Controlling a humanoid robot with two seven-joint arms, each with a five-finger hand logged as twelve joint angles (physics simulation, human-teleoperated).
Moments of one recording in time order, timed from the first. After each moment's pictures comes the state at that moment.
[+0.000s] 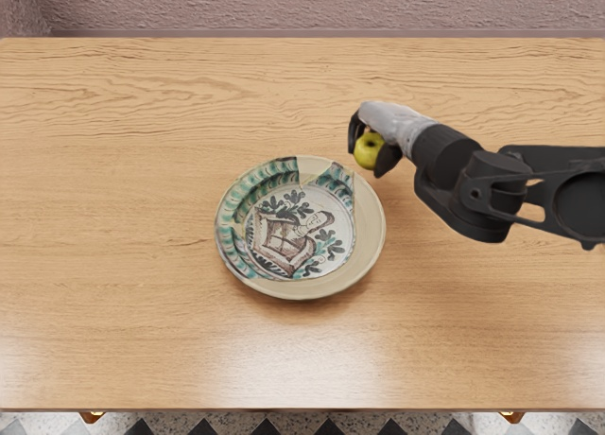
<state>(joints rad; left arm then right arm) -0.03 0.00 -0.09 -0.21 0.01 0.02 0.05 1.40 -0.44 -0.18 1.46 -1.00 -0.32 -0.54</state>
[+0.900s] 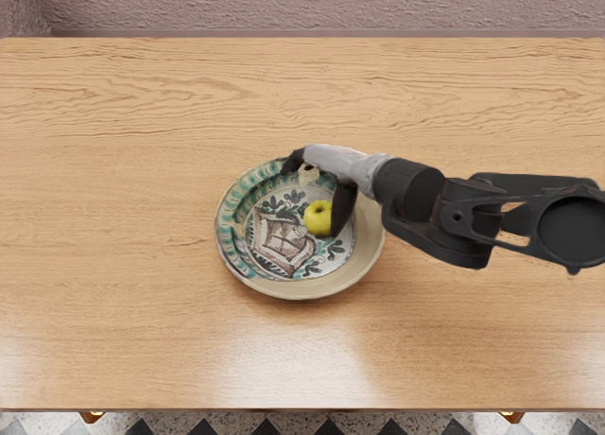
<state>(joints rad) -0.03 0.00 -0.09 -0.21 0.01 0.02 0.05 1.28 -0.41 -0.03 1.54 -0.99 -0.19 -0.45</state>
